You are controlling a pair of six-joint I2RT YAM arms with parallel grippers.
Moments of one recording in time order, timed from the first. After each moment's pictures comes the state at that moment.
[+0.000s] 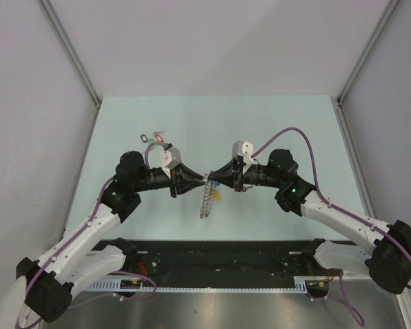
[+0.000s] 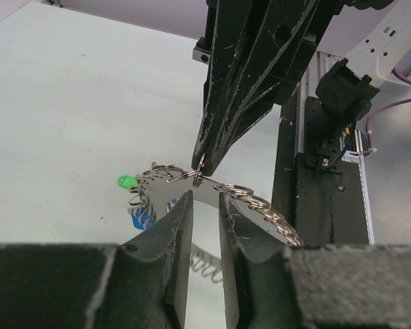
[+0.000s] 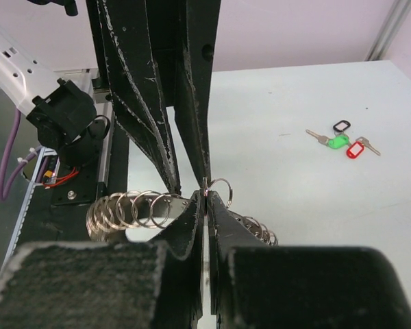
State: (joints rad) left arm -0.53 0.88 0.68 0.08 0.82 -0.03; right arm 0.75 1.13 0.75 0.40 -0.67 -0.03
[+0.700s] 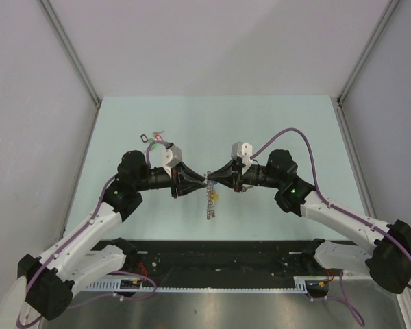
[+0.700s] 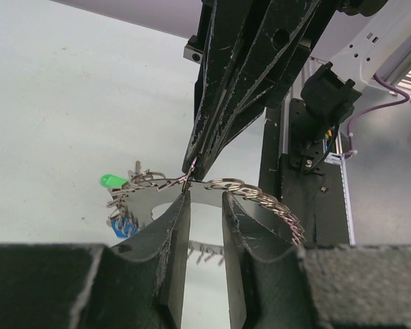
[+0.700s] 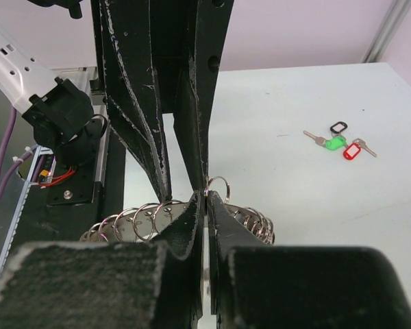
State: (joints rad) left arm -0.53 0.90 0.68 0.10 0.86 -0.08; right arm 0.77 1.13 0.75 0.40 -0.65 -0.04
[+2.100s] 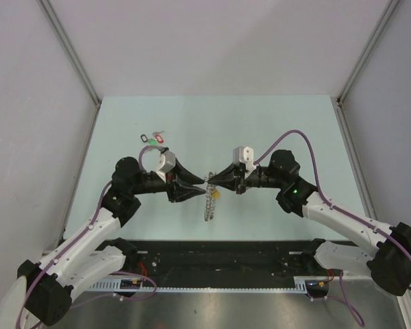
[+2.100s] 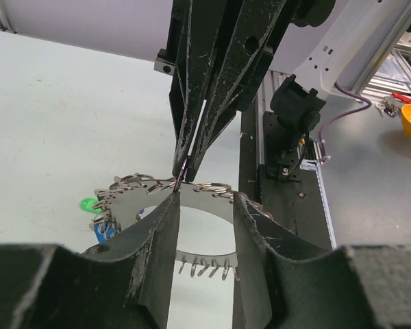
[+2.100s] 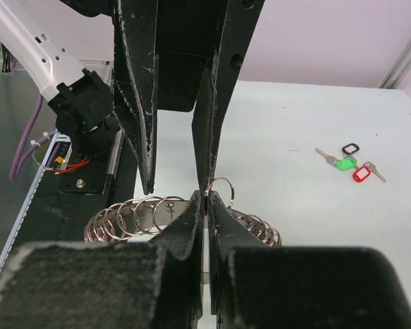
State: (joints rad) left arm -0.51 0.85 0.60 0.27 0.95 -0.17; right arm 0.76 1.11 0.75 0.40 -0.76 -0.10
